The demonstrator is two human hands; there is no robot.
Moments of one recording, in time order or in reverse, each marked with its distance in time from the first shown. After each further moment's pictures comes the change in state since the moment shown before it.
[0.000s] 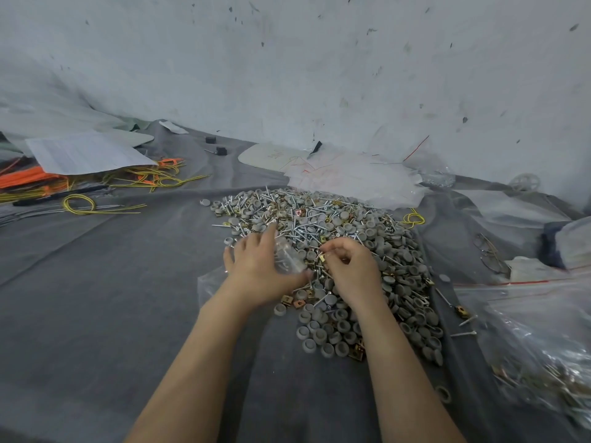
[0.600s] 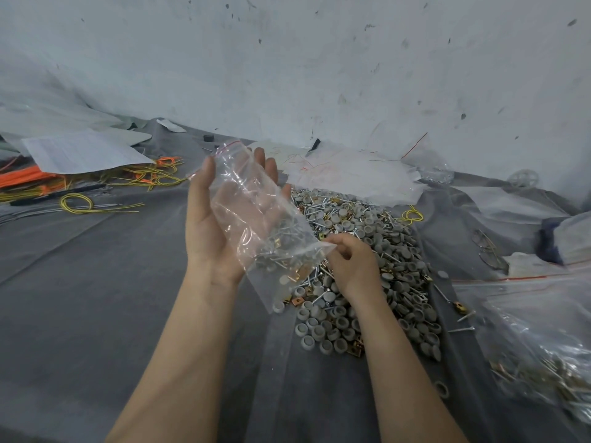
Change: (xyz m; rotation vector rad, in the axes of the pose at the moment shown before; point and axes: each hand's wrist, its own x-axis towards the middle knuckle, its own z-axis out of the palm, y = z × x) left_hand -0.009 0.027 -0.062 -2.197 -0.251 0.197; right_hand 0.000 -0.005 -0.001 0.046 -0.021 0.055
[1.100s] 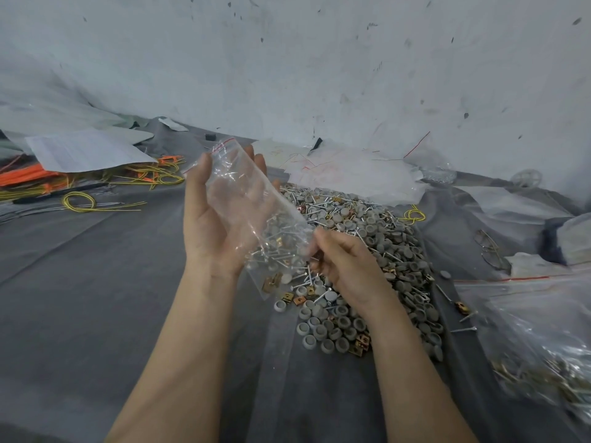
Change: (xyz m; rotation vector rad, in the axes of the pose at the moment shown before) left_hand 0.003 0.004 0.001 -0.004 0.060 0.070; right_hand -0.006 -0.010 -0.004 0.519 -0.415 -0.109
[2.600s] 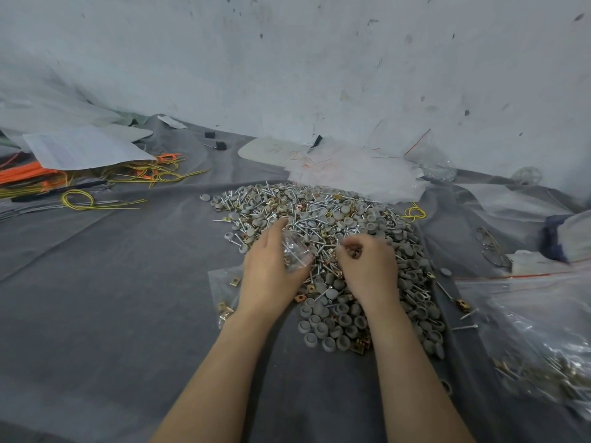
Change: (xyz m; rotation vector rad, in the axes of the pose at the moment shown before) left_hand -0.015 -0.065 -0.067 1.995 0.177 0.238; right_hand 0.001 0.011 -0.015 -0.998 0.552 0.141
